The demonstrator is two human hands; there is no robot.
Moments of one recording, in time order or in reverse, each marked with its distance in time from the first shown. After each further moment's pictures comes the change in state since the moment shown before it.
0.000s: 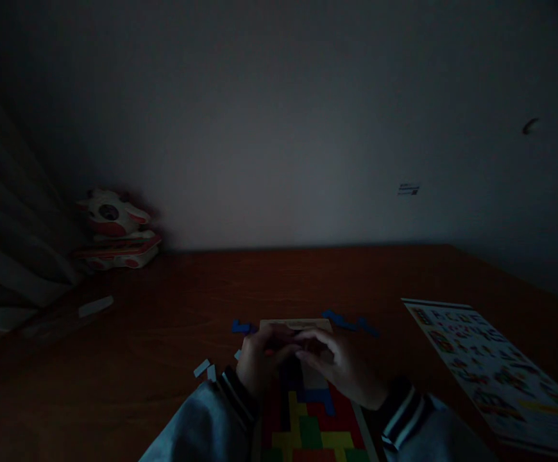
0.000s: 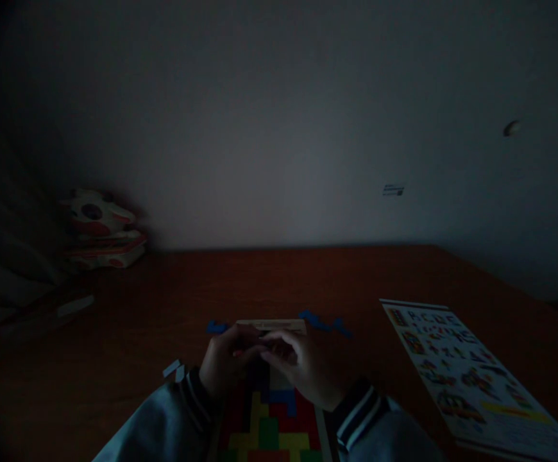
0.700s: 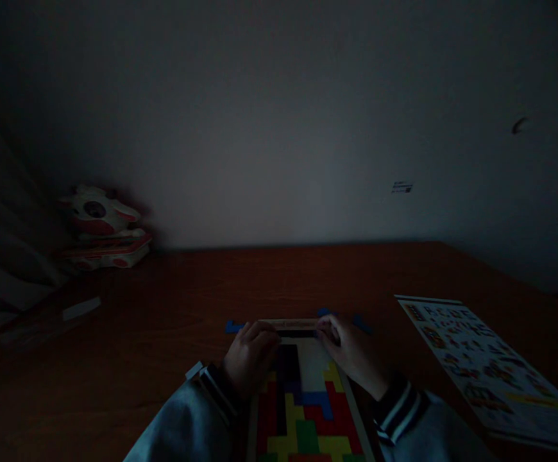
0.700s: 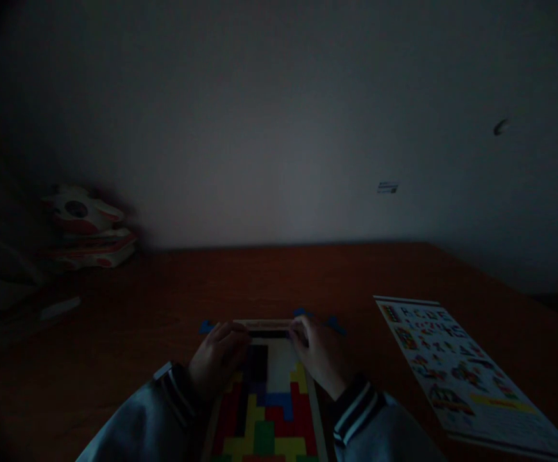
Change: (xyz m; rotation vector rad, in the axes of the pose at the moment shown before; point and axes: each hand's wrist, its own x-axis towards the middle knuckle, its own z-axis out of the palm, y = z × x) left_hand 0.002 0.001 -0.023 0.544 -0.136 0.314; right_hand 0.002 0.052 -0.023 -0.478 0.254 0.088
